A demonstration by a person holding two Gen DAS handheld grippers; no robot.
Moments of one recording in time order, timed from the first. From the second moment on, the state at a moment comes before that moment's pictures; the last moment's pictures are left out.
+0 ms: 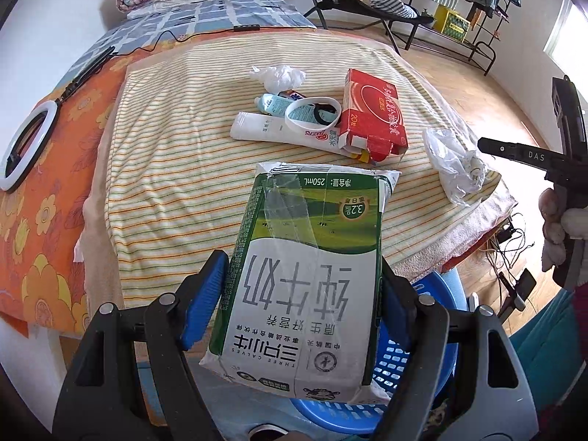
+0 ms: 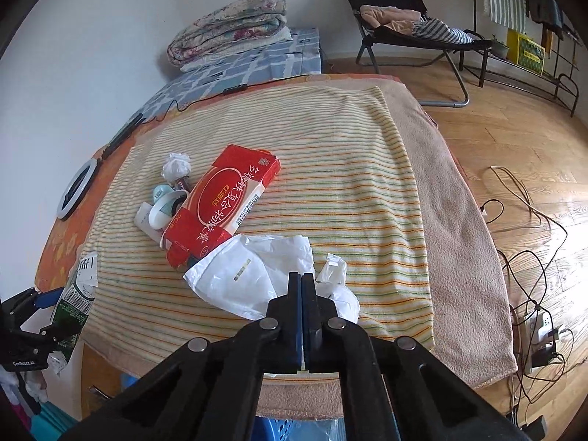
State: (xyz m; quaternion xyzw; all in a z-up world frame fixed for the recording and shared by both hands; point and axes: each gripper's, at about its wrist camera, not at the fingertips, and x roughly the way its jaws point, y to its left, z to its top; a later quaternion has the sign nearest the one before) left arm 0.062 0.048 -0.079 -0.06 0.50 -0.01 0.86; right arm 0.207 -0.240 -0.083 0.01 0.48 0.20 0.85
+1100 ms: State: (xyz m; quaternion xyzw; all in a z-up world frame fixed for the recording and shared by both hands) left arm -0.012 0.006 -0.076 -0.08 0.49 -0.02 0.87; right arm 0.156 -0.283 -0.064 0.11 0.48 0.22 0.84
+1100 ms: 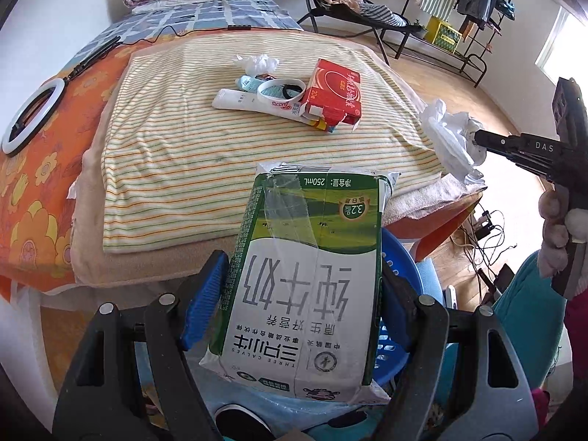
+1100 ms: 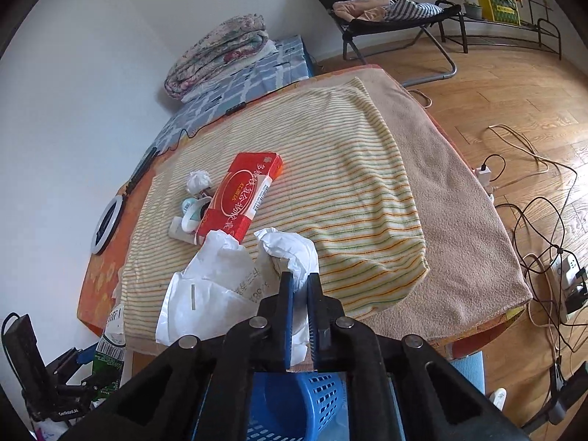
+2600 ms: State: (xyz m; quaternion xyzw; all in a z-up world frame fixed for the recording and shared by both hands) left arm -0.034 -0.044 -0.174 -0.06 0.57 -0.04 0.82; right arm 0.041 -0.226 -0.140 0.03 0.55 0.27 0.79
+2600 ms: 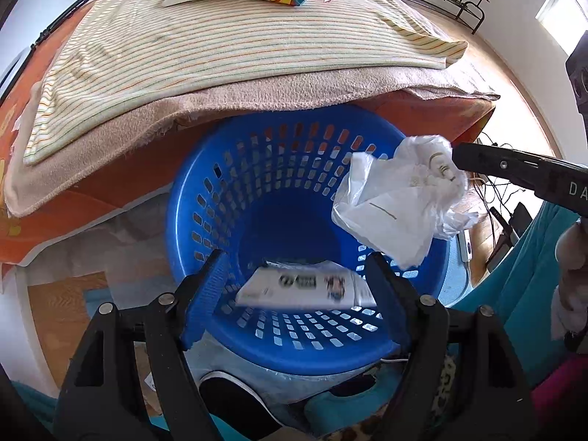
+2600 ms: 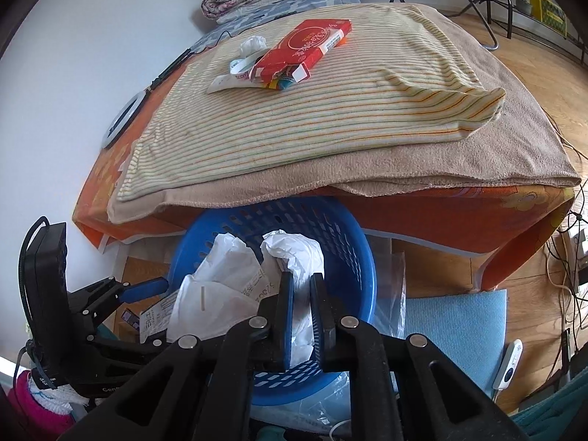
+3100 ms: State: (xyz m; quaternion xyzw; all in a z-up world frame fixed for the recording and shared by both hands) left arm -0.032 -0.036 -0.176 -0.07 0.57 -0.03 0.82; right arm 0.043 -0.222 -0.146 0.02 0.56 0.26 0.79
